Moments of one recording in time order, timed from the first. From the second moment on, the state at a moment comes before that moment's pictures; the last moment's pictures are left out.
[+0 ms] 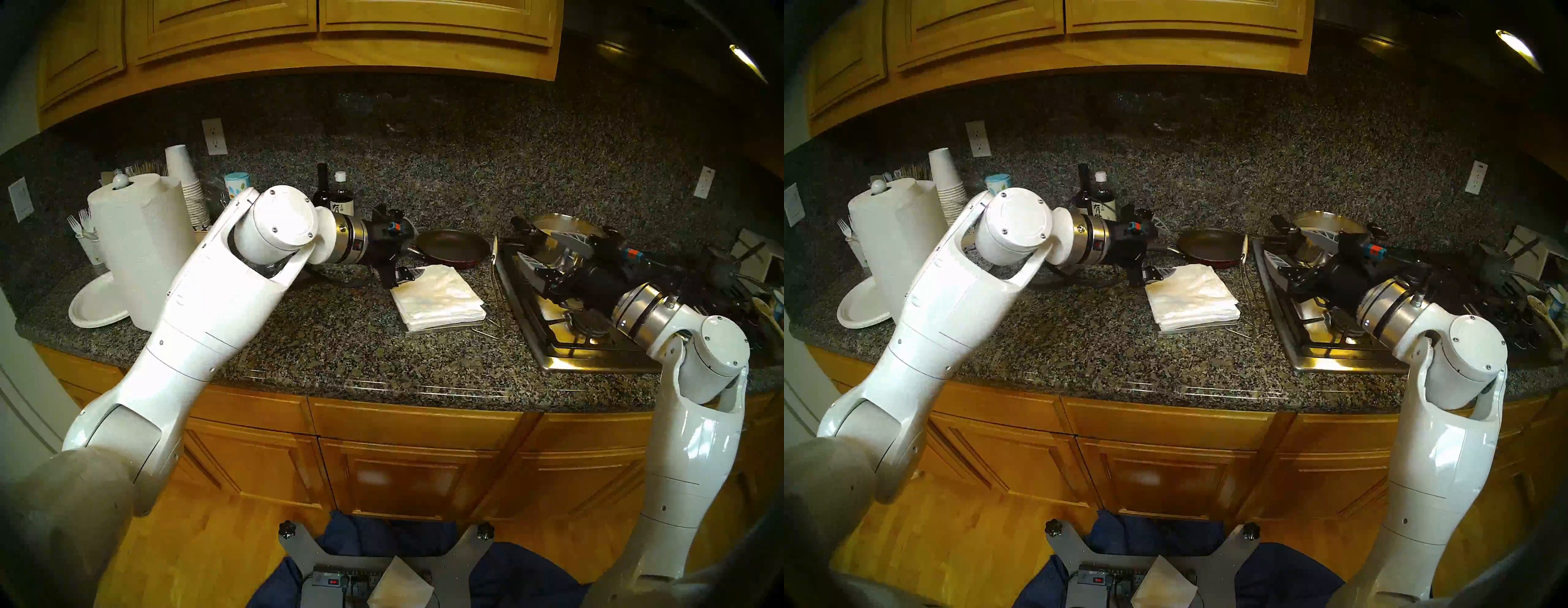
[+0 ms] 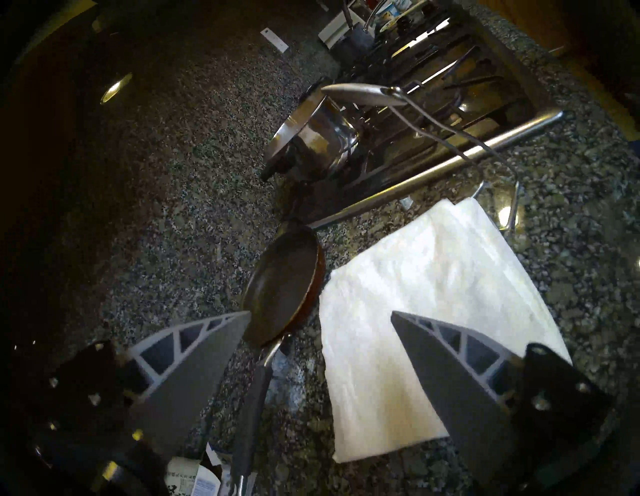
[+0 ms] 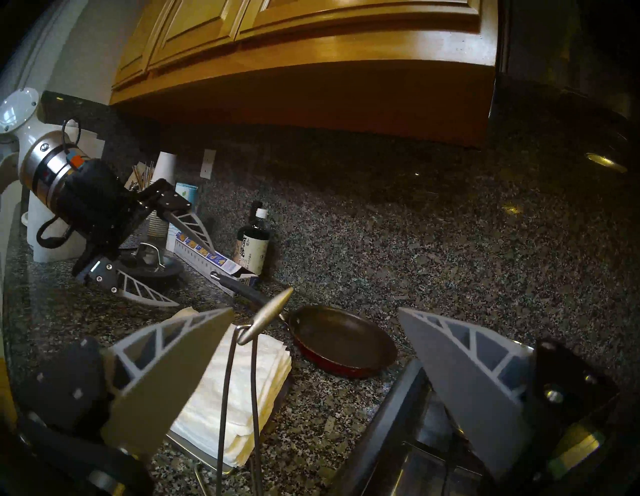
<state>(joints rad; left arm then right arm) 0.85 -1.14 -1.10 -1.65 0.28 0.28 -0.97 -1.53 -1.43 2.07 -2.09 0.01 0.37 1.01</state>
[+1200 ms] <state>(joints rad) 0.90 -1.09 -1.12 -1.63 0.29 0.25 -0.96 -1.51 -1.41 2.00 -2.08 0.00 0.38 0.98</state>
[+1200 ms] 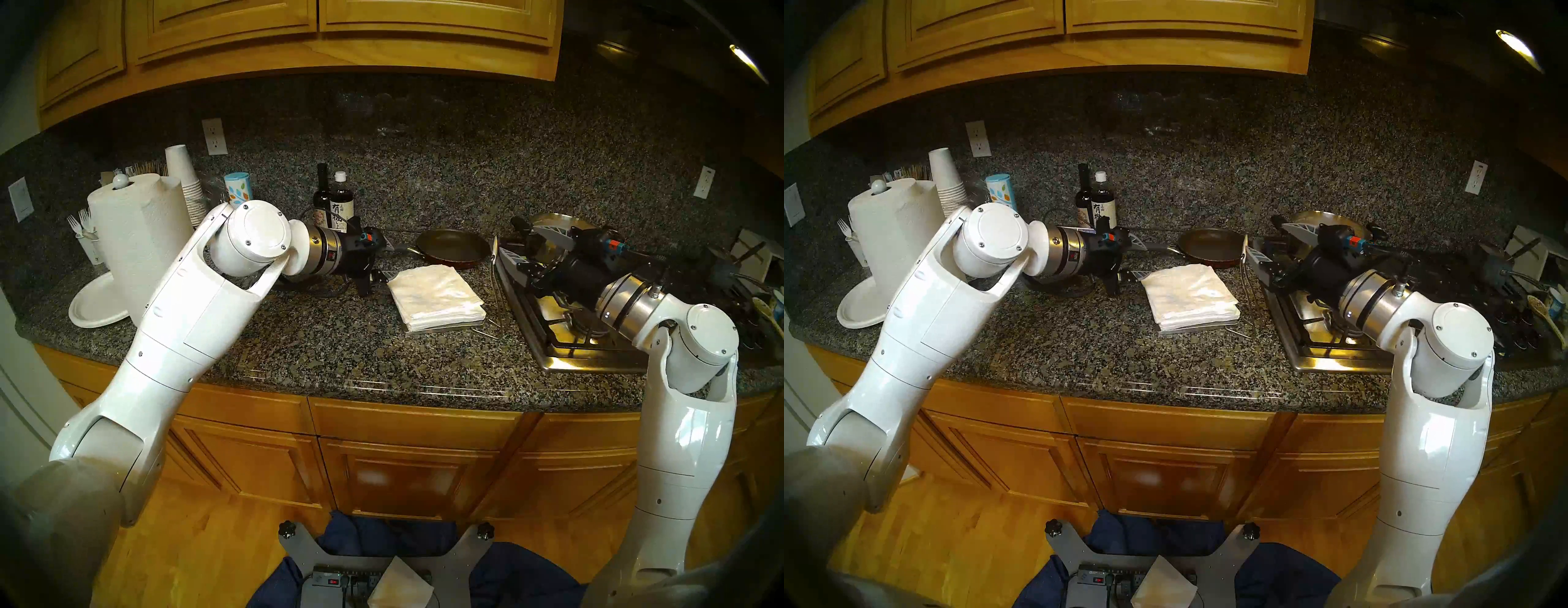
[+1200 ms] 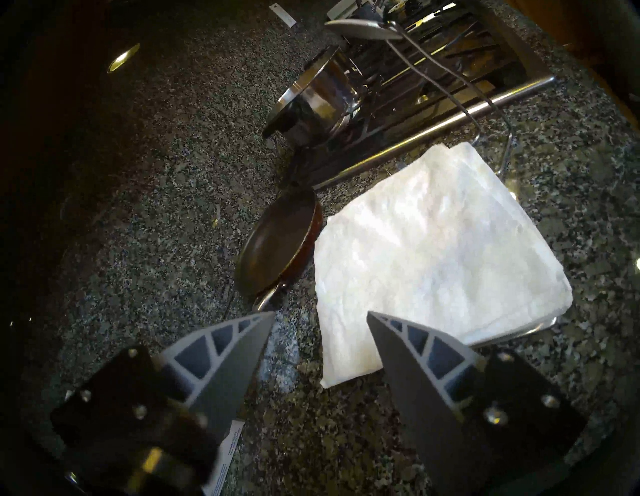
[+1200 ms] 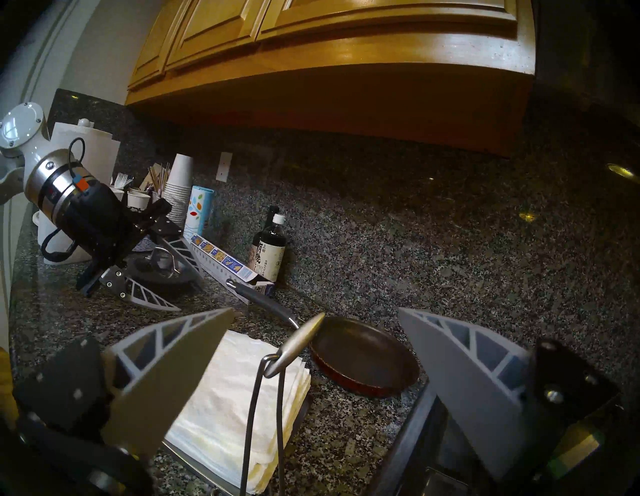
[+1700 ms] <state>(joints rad) 0.90 -1.10 -1.10 -1.58 0.33 0.24 -0.94 -1.50 -1.40 2.00 -2.07 0.00 0.38 0.97</state>
